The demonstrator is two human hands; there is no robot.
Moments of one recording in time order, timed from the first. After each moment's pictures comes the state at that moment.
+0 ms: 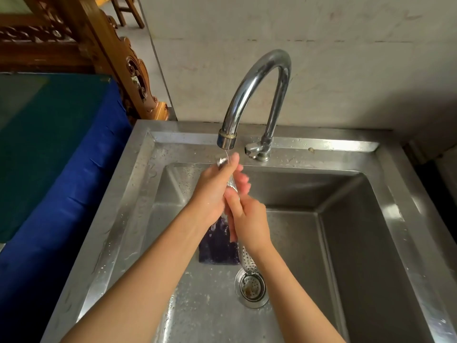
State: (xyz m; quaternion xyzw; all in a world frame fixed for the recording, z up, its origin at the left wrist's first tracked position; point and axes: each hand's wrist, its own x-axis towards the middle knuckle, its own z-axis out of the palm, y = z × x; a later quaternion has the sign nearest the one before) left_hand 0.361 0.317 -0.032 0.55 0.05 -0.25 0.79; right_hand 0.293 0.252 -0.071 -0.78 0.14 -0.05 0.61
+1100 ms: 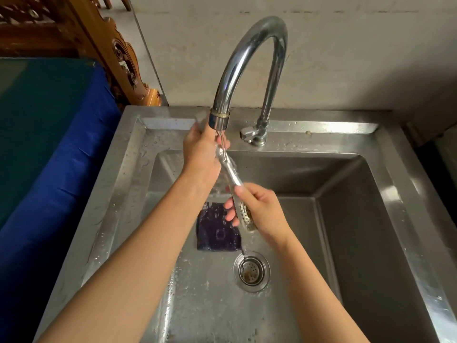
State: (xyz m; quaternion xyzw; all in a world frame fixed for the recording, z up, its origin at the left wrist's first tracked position) left_hand 0.400 0.302 -0.030 0.49 0.12 -0.12 0.85; right_hand 0.282 0.219 -0.082 -0.59 0.10 0.04 0.80
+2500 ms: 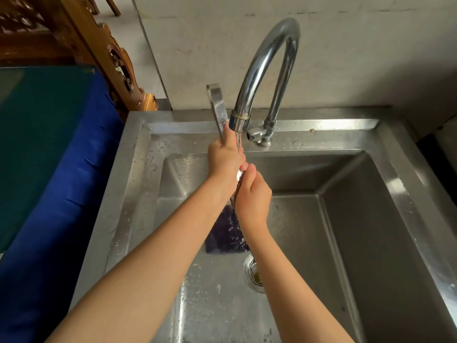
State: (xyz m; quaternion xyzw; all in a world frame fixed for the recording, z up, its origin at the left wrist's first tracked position) left_hand 0.390 0.297 -0.034 0.64 0.11 -0.16 0.75; right_hand 0.321 0.280 -0.079 -0.74 0.32 -0.21 0.56
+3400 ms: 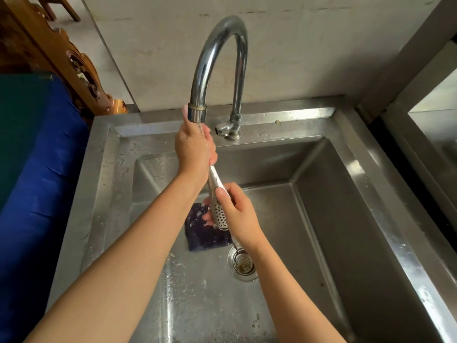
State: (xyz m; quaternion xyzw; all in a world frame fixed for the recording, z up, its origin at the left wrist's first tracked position) left_hand 0.379 0.293 -0.022 0.66 0.05 -0.09 0.74; right_hand 0.257 0.264 -0.089 -0.61 0.19 -0.05 0.76
